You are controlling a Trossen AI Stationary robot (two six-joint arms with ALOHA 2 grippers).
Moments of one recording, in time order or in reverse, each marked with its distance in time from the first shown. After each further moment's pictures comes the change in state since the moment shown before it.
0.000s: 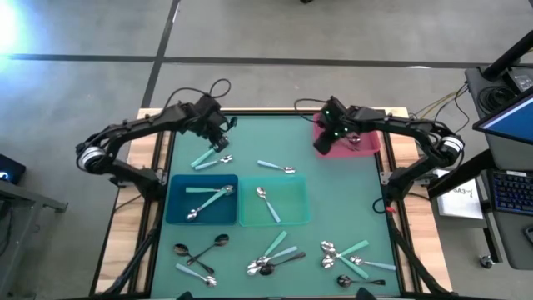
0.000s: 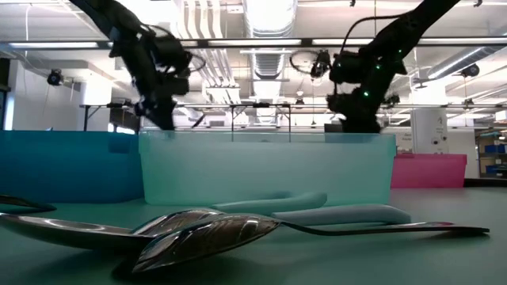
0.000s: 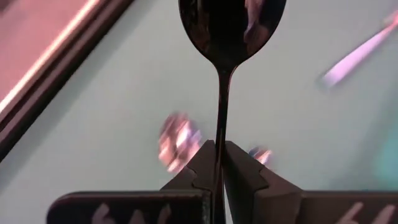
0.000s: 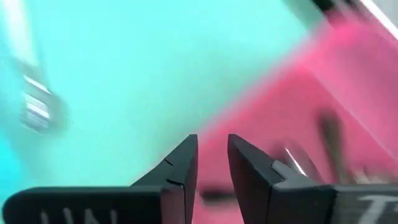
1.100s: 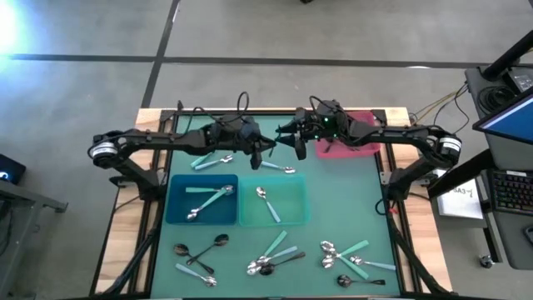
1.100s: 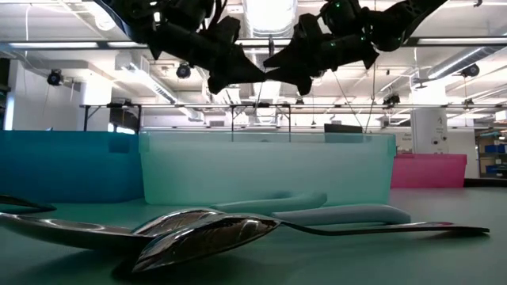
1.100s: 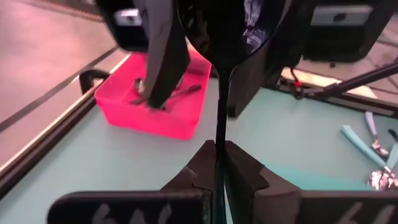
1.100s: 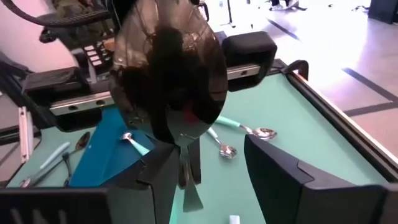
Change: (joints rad) left arm -0.393 0.143 -0.004 0.861 0.067 -0.152; right arm 0.239 0.002 0.000 0.838 -0.315 0.151
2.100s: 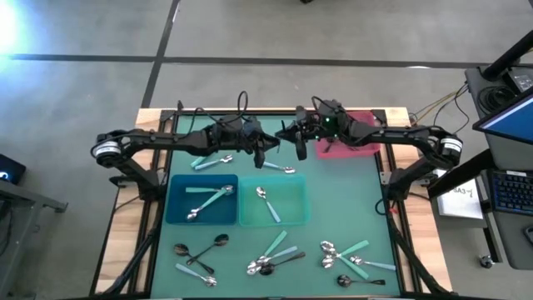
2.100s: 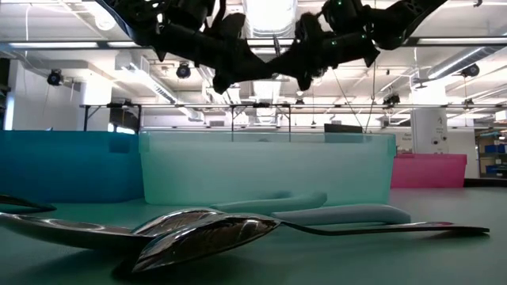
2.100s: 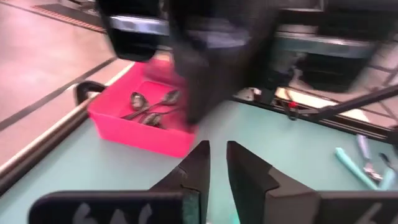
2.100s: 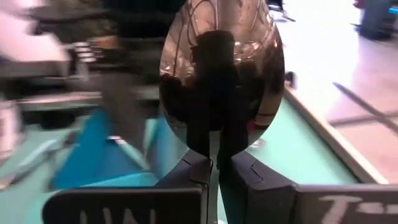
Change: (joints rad) left arm -0.009 0.030 0.009 0.084 0.001 -0.061; right arm -0.019 -0.014 0.002 -0.010 0.023 -0.069
